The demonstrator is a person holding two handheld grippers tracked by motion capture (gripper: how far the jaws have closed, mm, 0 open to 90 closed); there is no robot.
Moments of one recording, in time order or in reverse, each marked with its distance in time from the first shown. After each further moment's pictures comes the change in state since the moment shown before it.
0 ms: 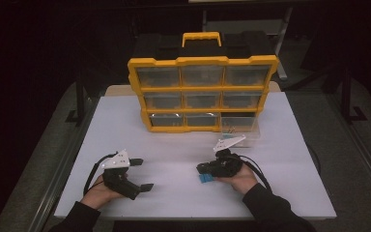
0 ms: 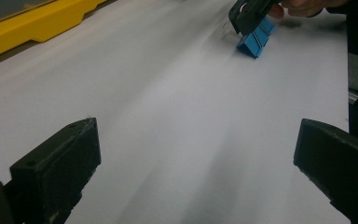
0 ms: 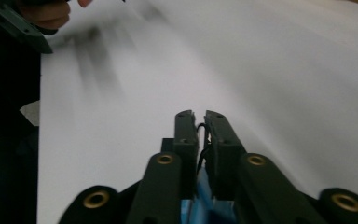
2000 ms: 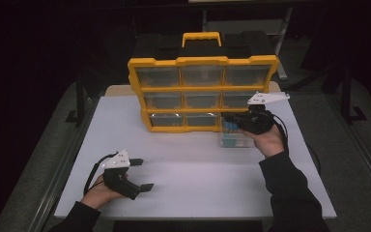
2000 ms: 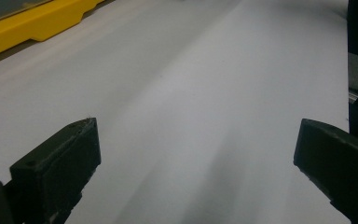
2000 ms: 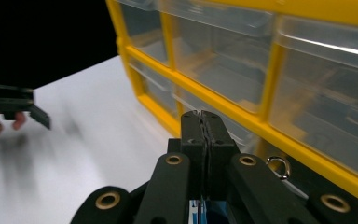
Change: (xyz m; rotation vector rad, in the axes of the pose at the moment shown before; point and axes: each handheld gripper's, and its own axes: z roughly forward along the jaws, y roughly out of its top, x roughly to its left) left arm 0.000 0.000 0.000 0.002 -0.001 0.000; right arm -0.040 0.076 -0.108 -0.286 -0.280 -0.059
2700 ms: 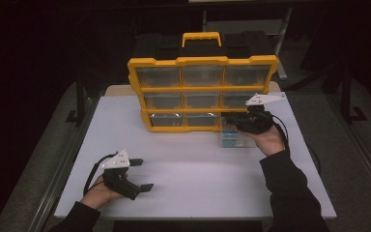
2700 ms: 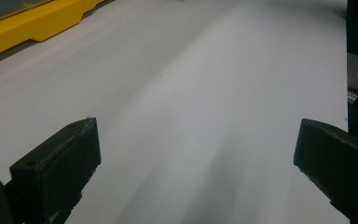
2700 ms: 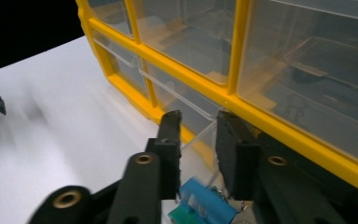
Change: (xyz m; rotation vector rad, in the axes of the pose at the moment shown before) left arm 0.000 0.000 -0.001 -0.002 0.000 0.000; right arm -0.011 -0.010 0.009 0.072 -0.084 0.001
